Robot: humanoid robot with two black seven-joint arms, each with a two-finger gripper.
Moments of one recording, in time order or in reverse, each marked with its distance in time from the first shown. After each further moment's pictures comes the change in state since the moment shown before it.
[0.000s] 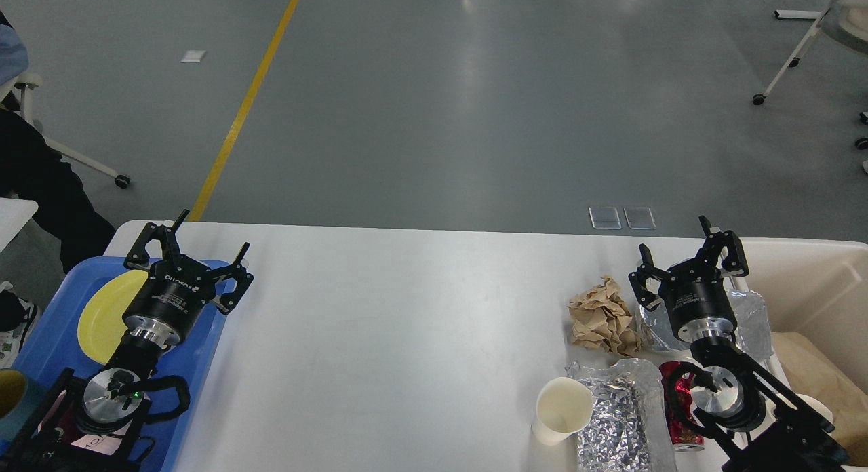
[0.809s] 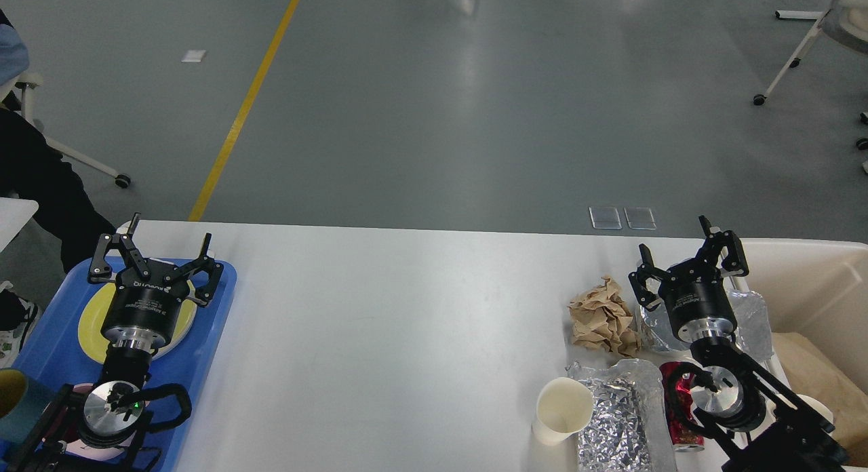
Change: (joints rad) left arm 0.015 -0.038 -0.060 0.041 -0.017 -0.038 -0.180; right arm 0.000 0.000 0.000 0.000 0.000 0.000 0.000
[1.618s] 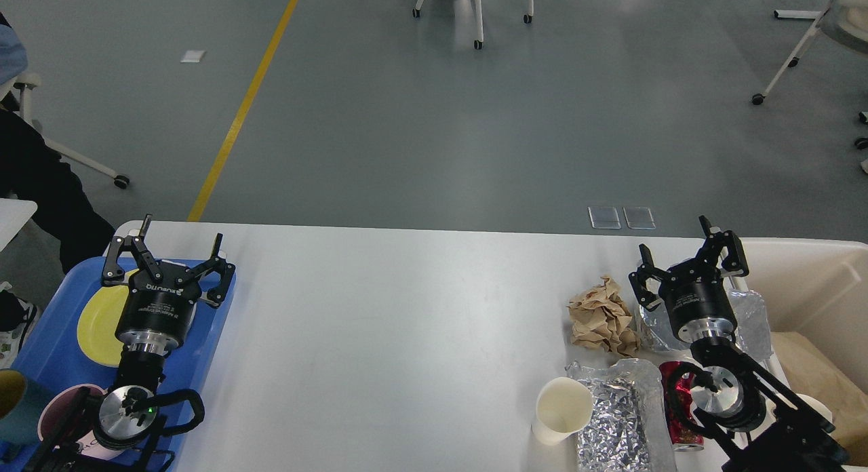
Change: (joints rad) left arm -0.009 -0.034 0.025 0.049 0.011 -0.068 -0.043; right arm 0.000 0.000 0.000 0.000 0.000 0.000 0.000
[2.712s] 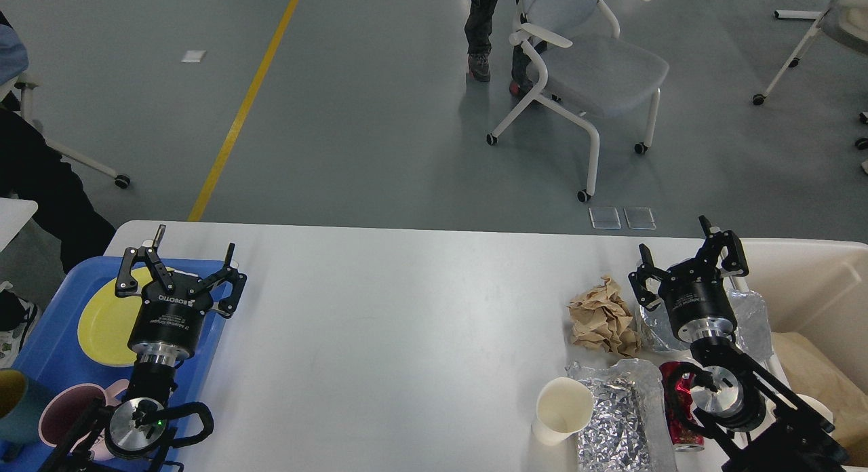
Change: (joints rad) left arm 0.003 -0.006 0.037 0.042 -0.025 -0.066 -0.022; right arm 0.000 0.000 0.000 0.000 0.000 0.000 0.000
